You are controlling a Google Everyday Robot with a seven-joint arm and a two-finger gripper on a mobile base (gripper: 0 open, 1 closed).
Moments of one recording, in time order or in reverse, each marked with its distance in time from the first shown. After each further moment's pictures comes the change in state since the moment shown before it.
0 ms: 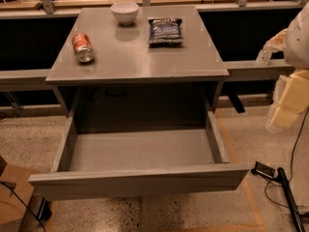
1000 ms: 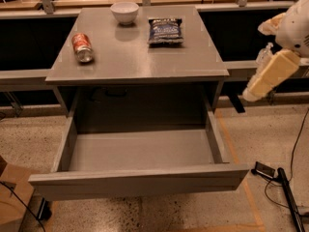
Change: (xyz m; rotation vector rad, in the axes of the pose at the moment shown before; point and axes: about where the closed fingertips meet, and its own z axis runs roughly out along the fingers) arm -0.021 -0.069 0.017 0.098 -0.262 0.096
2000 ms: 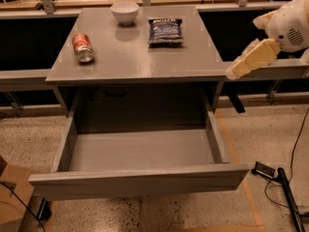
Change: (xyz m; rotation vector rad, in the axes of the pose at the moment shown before) arm -0.017 -0.054 0.029 0.057 -0.233 0.166
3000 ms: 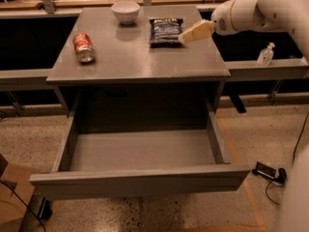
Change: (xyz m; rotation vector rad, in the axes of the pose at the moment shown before) arm -0.068 -0.133 0.165 0.150 -0.253 0.183
